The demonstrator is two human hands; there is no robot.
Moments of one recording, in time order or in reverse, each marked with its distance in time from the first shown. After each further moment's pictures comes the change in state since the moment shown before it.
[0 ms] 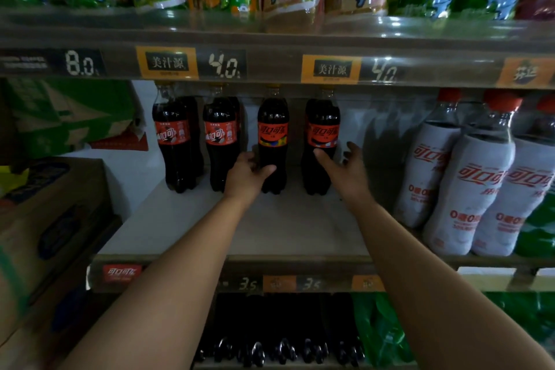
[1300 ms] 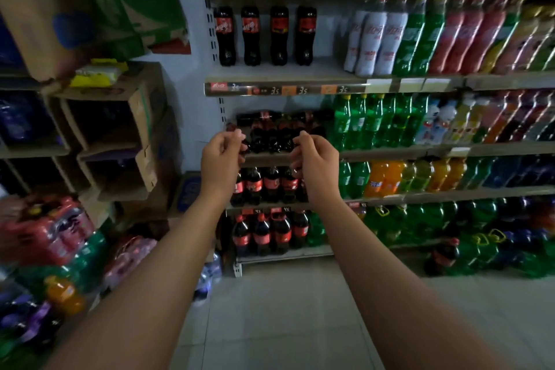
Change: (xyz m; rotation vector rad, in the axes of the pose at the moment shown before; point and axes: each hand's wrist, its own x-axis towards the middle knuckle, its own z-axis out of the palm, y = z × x) left_hand -0.558 0.009 -0.242 -0.315 0.057 0.024; right_hand -0.590 -0.138 -0.109 0.250 -0.026 0.175
